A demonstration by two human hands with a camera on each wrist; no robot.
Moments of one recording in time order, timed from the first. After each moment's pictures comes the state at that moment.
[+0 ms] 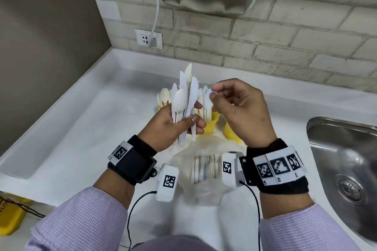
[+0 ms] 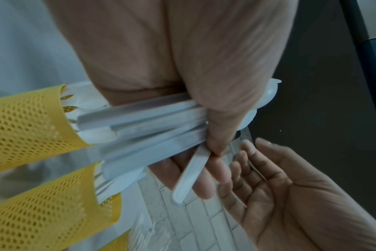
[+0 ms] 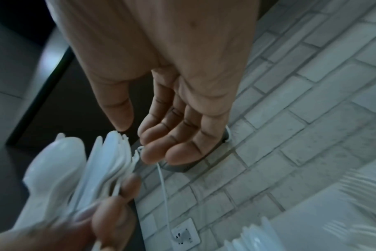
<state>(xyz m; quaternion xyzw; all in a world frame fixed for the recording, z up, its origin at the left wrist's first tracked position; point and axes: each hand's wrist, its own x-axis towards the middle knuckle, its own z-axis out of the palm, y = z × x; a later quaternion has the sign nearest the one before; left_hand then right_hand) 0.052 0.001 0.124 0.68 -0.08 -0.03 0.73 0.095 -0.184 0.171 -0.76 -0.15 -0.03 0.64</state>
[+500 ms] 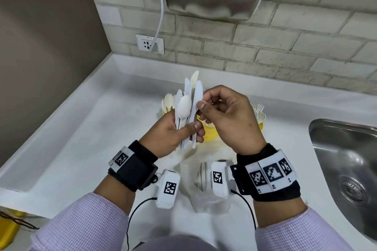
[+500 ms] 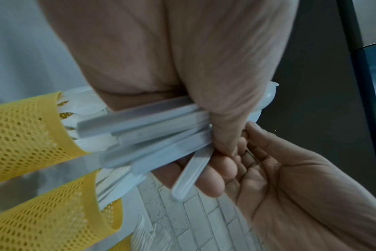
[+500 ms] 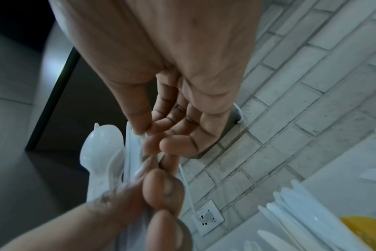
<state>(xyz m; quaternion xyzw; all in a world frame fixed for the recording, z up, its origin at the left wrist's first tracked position) 0.056 0.022 0.125 0.72 -0.12 -0.05 0.68 0.087 -0.146 0.172 -0.73 -0.18 0.02 0.66</state>
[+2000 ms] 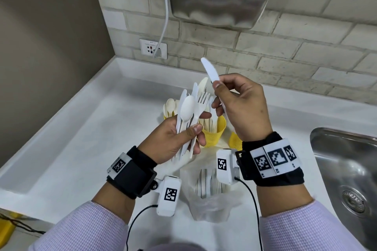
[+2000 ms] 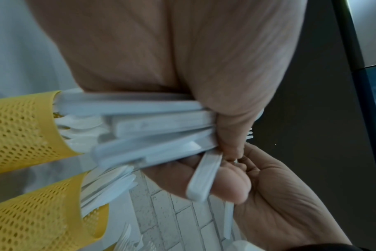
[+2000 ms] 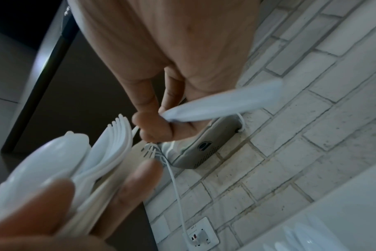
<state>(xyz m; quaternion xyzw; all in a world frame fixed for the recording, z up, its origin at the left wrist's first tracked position) 0.050 0.022 0.131 0.68 -0.10 -0.08 0.72 0.122 -0.145 0.187 -0.71 -0.12 -0.06 0.69</state>
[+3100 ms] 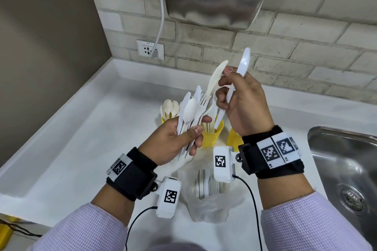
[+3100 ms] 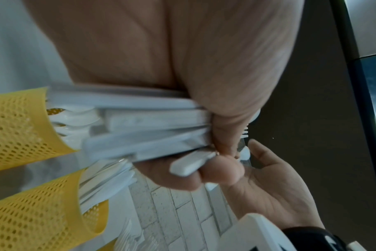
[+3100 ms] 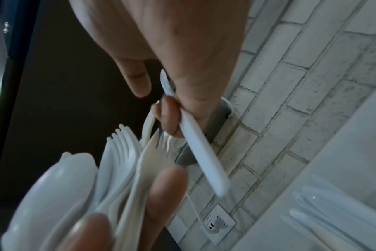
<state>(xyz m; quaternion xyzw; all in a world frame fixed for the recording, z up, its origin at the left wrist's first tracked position) 0.052 0.016 0.133 0.70 -0.09 -0.08 0.70 0.136 -0.150 0.193 -0.55 -0.05 0.05 0.83</state>
